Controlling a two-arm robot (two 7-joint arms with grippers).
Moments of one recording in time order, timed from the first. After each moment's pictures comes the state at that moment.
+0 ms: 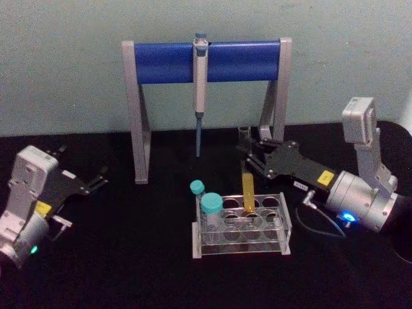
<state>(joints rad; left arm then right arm) -0.20 0.60 0.45 -1.41 -0.25 -0.12 0.03 0.33 0.47 -0.43 -1.43 0.50 -0.06 0.62</state>
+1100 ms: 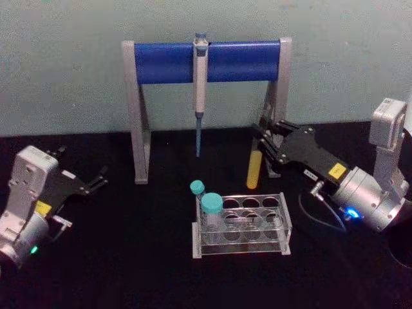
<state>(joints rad) -0.20 0.60 0.45 -1.41 -0.25 -0.12 0.03 0.29 0.41 -0.35 -1.39 0.51 -0.24 0.61</state>
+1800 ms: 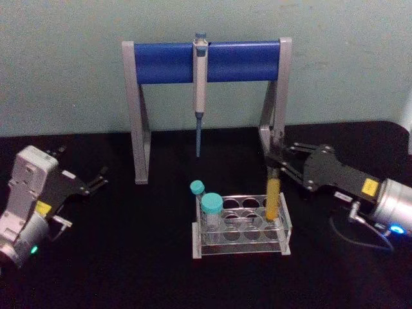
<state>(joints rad) -0.20 0.60 0.45 -1.41 -0.25 -0.12 0.03 0.24 0.60 -0.36 -1.53 0.65 -0.15 0.77</state>
